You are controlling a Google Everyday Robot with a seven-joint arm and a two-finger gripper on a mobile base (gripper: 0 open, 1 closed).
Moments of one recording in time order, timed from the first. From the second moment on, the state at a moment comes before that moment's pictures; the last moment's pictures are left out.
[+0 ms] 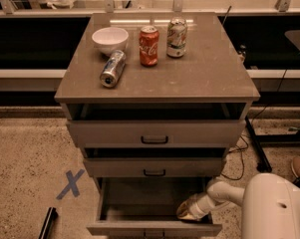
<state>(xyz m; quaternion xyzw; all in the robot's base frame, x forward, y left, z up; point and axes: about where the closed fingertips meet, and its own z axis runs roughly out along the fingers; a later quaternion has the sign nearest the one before) 0.485 -0.155 0.166 -0.69 0.66 0.22 0.21</state>
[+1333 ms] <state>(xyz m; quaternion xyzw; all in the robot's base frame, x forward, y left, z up) 0.422 -0.152 0.168 -0.70 0.59 0.33 0.24</state>
